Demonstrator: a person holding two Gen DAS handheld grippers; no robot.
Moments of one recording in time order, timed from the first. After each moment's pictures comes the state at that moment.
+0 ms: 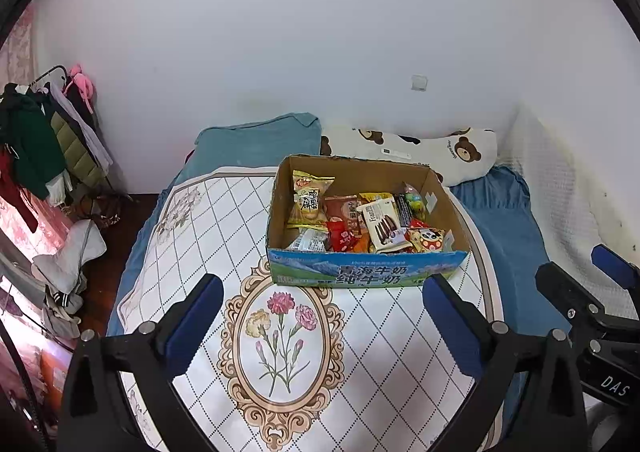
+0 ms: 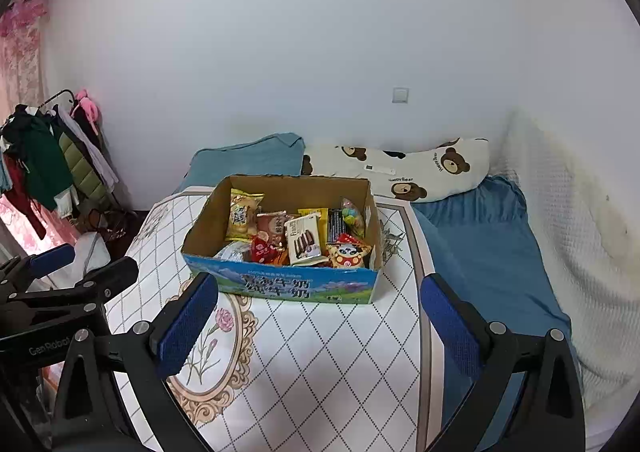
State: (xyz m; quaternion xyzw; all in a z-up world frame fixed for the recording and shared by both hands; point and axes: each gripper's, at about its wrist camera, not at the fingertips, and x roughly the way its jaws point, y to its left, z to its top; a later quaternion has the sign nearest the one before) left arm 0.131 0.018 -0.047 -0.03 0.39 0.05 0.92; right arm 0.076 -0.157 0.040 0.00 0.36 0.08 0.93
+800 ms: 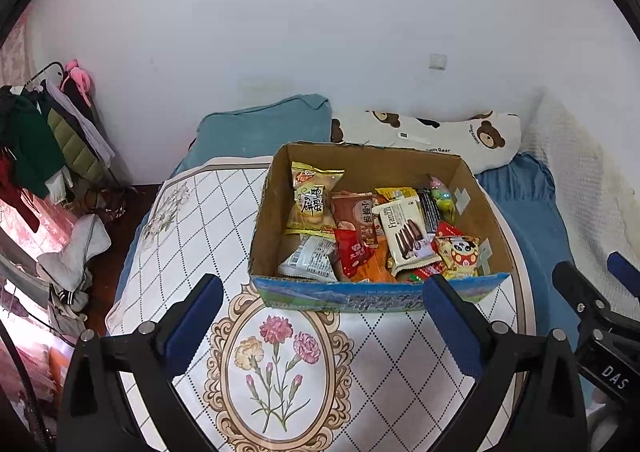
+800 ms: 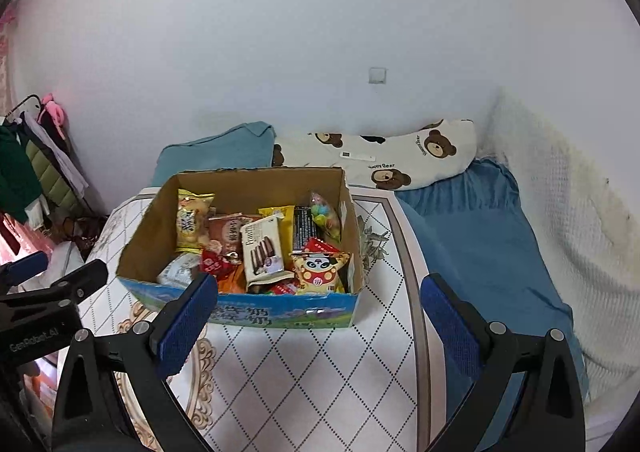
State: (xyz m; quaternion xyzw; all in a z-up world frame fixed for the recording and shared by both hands) left arm 0.218 0.014 -0.100 -0.02 0.42 0.07 0.90; right arm 0.184 -0.168 -0.035 0.00 0.38 0.04 0.92
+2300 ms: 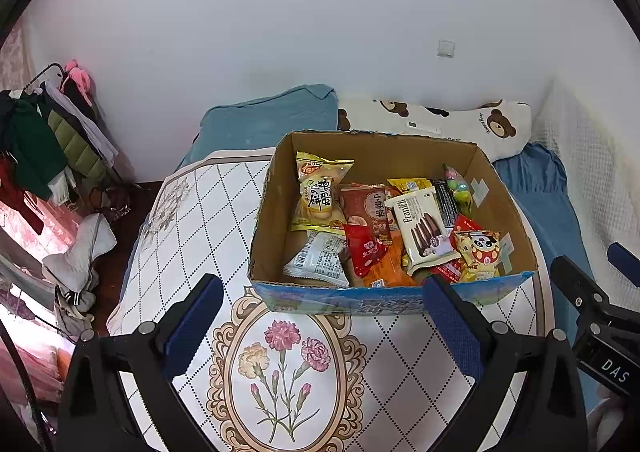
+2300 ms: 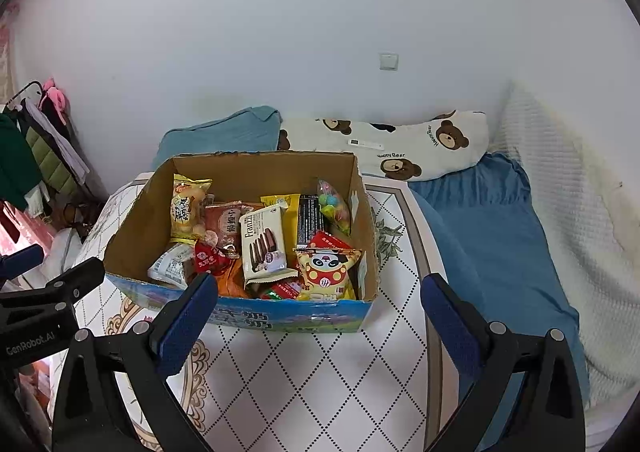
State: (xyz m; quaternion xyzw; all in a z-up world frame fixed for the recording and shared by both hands) left arm 0.239 0.019 -0.122 -0.01 0.44 0.08 0.89; right arm 0.211 -0.159 -0.067 -0.01 0.40 0.06 0.91
